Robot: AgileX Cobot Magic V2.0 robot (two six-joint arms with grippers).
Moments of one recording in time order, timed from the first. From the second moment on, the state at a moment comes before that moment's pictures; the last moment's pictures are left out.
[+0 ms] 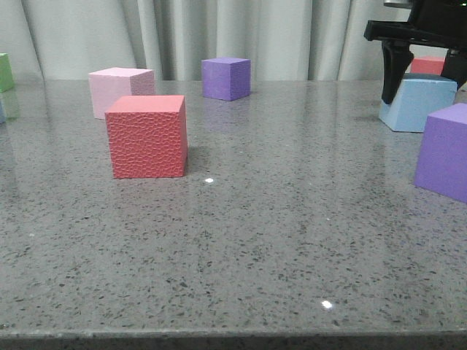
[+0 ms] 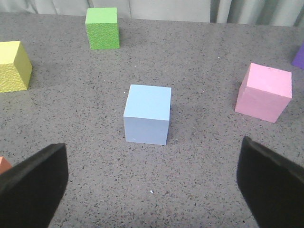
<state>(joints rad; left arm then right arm) 0.01 0.82 -0.84 0.06 0.56 -0.14 0.06 2.03 -1.87 0.12 1.21 0.11</state>
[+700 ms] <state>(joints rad) 0.01 0.82 -0.84 0.06 0.56 -0.14 0.34 2.04 -2.20 0.07 1.24 0.35</state>
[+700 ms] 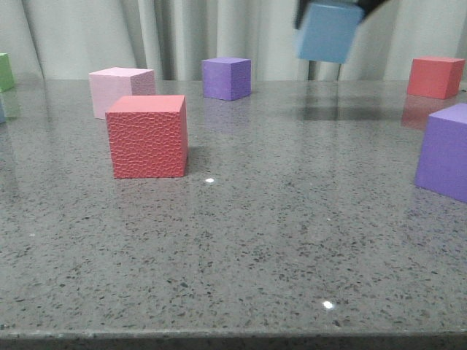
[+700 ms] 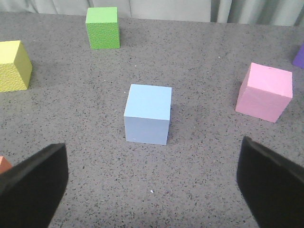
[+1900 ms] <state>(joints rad) 0.01 0.82 -0.84 0.06 0.59 -0.14 0.53 2.22 -2.27 0.05 1.24 0.50</state>
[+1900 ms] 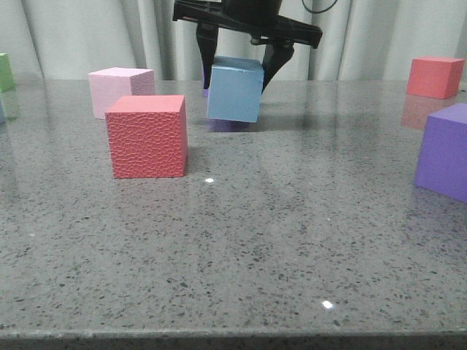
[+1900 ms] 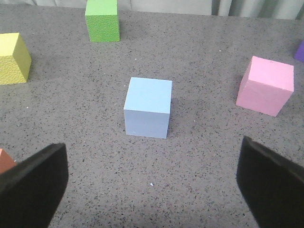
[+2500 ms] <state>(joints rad) 0.01 0.82 -0.84 0.06 0.59 -0.14 0.53 2.21 -2.27 0.06 1.23 0.50</state>
